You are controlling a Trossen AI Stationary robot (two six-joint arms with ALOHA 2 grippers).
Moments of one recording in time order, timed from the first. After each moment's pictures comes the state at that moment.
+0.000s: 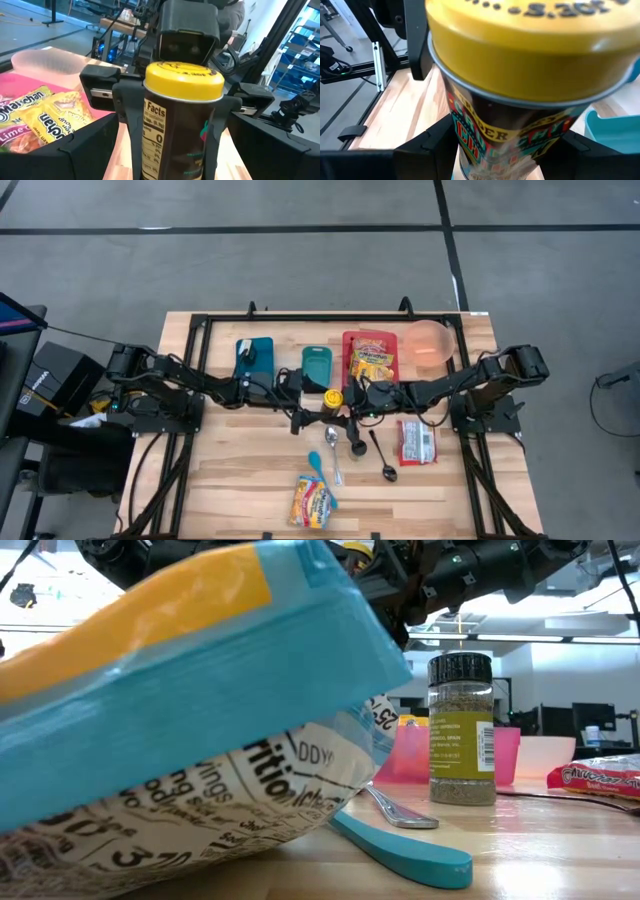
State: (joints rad) left arm -0.08 1.52 0.69 0.77 -0.04 -0.30; right arm 0.14 1.56 0.78 0.45 0.10 0.24
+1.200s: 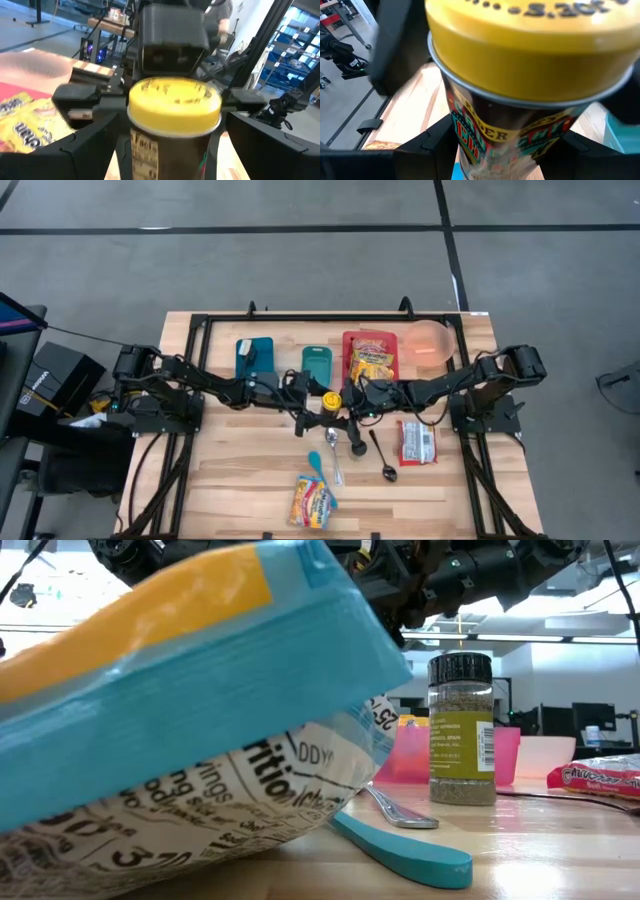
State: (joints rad) left arm -0.07 1.58 0.74 0.79 0.02 -0.29; right arm 0.12 1.58 0.78 0.47 0.00 0.25
